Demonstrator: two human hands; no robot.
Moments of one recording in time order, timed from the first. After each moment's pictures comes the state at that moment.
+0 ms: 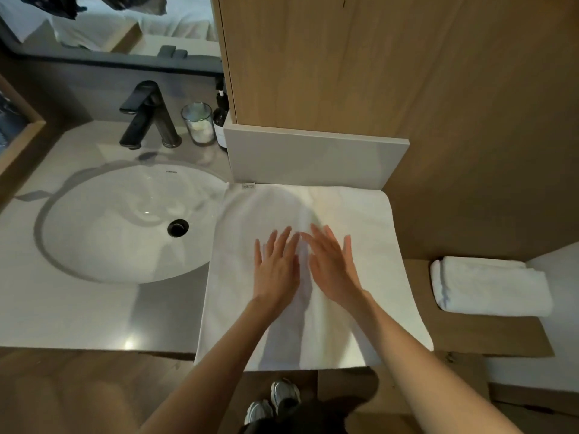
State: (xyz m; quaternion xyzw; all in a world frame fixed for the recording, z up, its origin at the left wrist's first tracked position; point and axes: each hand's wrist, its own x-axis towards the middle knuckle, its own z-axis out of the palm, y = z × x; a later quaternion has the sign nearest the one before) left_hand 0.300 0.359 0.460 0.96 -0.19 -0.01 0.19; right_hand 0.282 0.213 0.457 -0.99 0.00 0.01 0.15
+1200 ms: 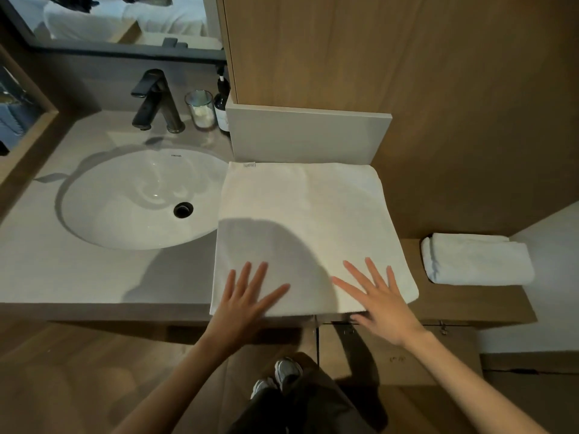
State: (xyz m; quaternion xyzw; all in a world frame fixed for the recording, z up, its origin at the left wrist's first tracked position) left_hand 0.189 0.474 0.445 0.91 -0.42 -0.04 0.02; right_hand 0.113 0.156 0.463 -0.98 -0.09 0.15 0.06
